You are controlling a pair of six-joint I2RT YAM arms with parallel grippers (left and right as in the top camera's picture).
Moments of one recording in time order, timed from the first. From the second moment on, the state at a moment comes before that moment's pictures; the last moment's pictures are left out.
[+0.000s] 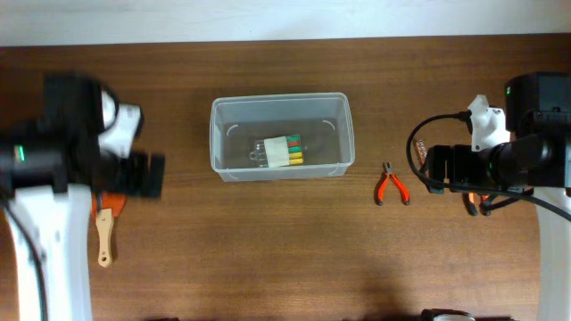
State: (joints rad) left arm 0.09 1.33 1.61 -1.55 -0.03 0.19; right arm -0.08 1.38 1.76 -1.67 -0.17 -0.01
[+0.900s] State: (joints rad) left arm 0.59 1.51 1.05 -1.03 -0.04 0.13; right arm -0.08 1.38 1.76 -1.66 -0.17 -0.01
